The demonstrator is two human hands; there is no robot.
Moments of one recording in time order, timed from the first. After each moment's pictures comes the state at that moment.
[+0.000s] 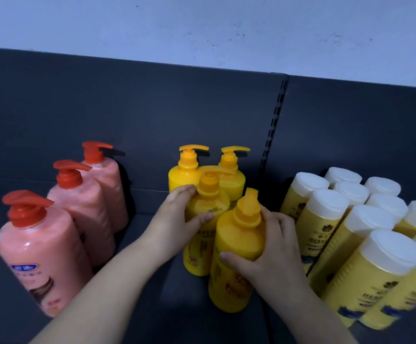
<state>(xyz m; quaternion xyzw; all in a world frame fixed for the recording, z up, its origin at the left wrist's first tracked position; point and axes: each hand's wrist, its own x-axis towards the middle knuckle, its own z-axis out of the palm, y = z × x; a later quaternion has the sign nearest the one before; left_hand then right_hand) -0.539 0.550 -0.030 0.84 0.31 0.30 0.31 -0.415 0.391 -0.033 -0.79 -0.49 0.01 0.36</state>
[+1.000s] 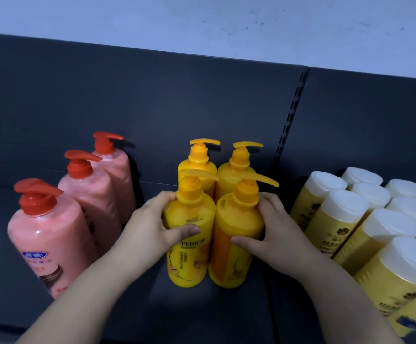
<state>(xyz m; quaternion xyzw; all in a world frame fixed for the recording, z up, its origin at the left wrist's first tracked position) -0.588 0.549 -0.032 0.82 0.34 0.33 0.31 -0.382 0.424 -0.018 -0.74 -0.60 0.10 0.28</state>
